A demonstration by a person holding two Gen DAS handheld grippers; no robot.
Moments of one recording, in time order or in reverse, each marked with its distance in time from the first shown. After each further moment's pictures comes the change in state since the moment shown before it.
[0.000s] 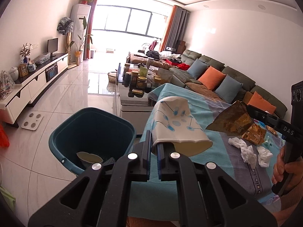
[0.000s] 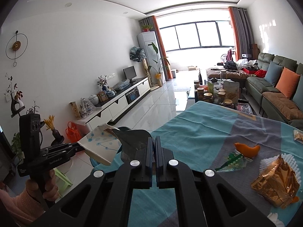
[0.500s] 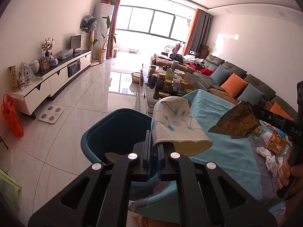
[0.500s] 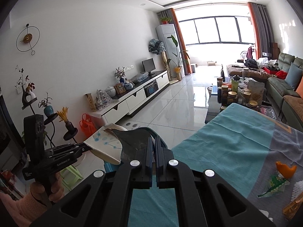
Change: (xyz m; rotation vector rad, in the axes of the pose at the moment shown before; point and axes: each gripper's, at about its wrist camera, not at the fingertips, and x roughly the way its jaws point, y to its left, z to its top) left arm -0.012 0.075 0.004 -0.077 -0.014 0.167; right arm 0.073 0.045 0.020 -0.045 0.066 0.136
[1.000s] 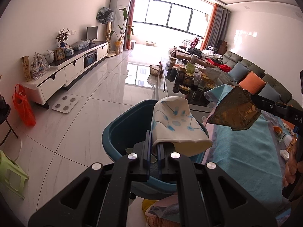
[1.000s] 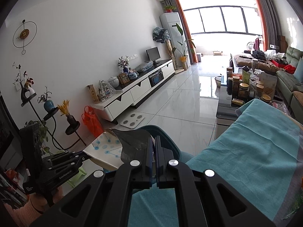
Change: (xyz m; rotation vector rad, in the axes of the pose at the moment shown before) left arm 0.031 0.049 -0.006 -0.051 0.064 0.122; right arm 0.075 0.015 0.015 0.004 0.093 0.032
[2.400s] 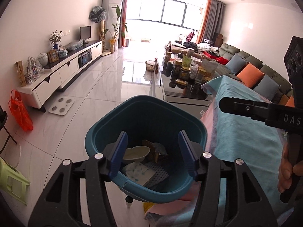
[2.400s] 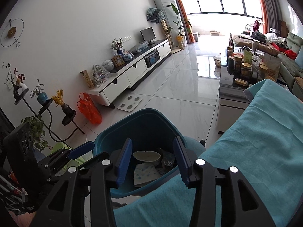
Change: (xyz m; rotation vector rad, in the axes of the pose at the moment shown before) left arm 0.061 -0.045 -0.002 0.067 0.014 -0.029; right arm 0.041 0.005 0.000 0.046 0.136 -0.012
